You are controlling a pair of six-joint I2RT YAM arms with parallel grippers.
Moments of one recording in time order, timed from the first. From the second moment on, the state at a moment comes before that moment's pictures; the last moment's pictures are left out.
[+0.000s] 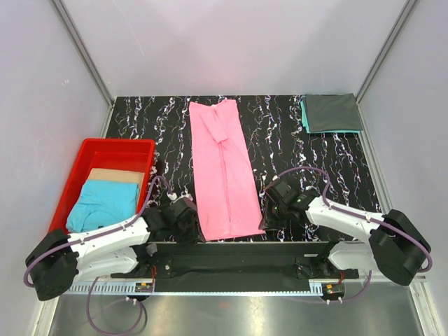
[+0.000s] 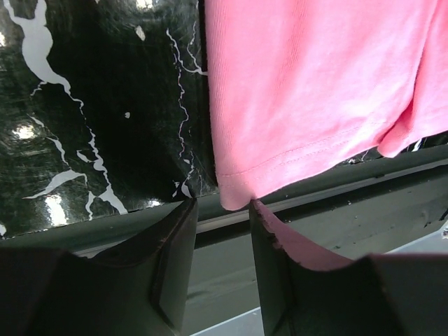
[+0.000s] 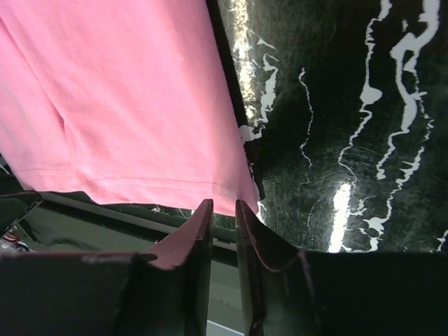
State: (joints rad) left arm -0.92 0.99 0.40 -0.52 0.06 -1.10; right arm 0.77 1.24 0.57 -0.45 -0.11 0.95
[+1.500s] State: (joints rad) left arm -0.82 0.92 0.32 -0.40 0.14 -1.09; right arm 0.77 1.24 0.56 -0.47 -0.09 0.94
